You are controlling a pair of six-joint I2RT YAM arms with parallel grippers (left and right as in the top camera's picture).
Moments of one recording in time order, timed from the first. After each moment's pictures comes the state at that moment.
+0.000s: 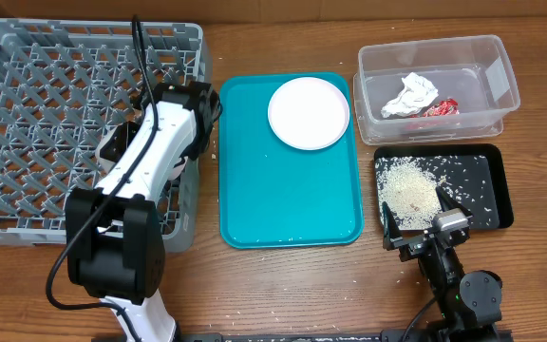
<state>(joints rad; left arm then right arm) -0.21 1.92 1.53 -1.45 -1.03 -0.48 0.21 0.01 0.02 -0.03 -0.07 -0.04</state>
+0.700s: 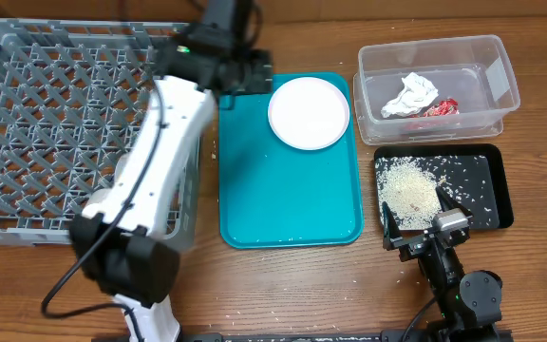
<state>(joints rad) -0.37 1.95 1.97 -1.00 0.02 -0.36 0.21 0.01 0.02 -0.03 -0.07 -0.04</state>
